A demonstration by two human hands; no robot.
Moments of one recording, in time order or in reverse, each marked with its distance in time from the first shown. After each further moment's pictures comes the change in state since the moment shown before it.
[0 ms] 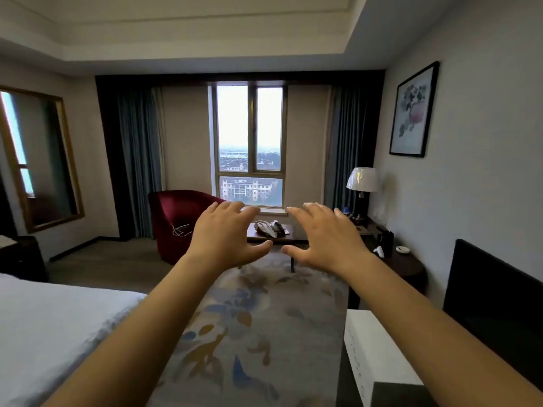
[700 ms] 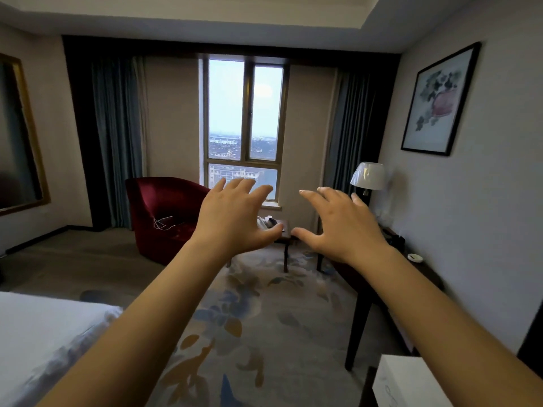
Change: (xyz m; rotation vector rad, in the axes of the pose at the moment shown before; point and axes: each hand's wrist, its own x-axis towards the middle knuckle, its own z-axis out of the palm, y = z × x) left_hand 0.174 -0.117 0.149 -0.039 0.087 0.047; right_hand 0.207 0.025 0.120 -0.044 0.064 0.086
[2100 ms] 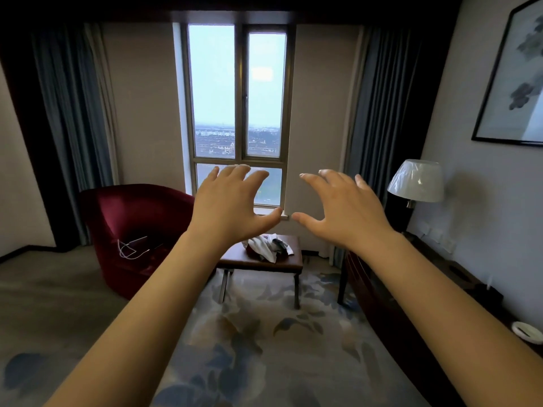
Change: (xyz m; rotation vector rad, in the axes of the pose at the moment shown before) left_hand 0.481 -0.168 0.462 -0.033 0.016 -0.050; right_hand 0.527 0.212 0.400 0.001 0.065 0.003
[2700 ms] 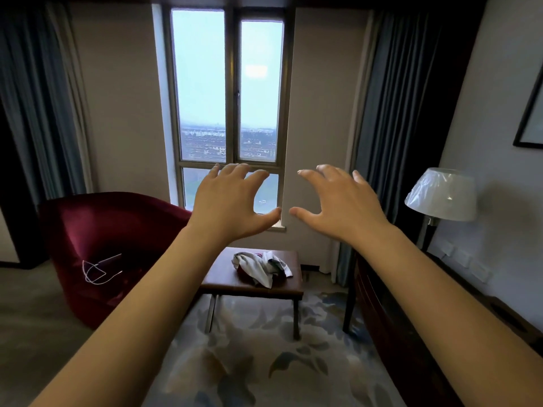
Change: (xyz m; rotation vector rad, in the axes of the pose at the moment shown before) left_hand 0.201 -0.068 0.201 -0.010 0.004 0.033; right_hand 0.210 0.084 0.180 -0.008 0.019 0.010
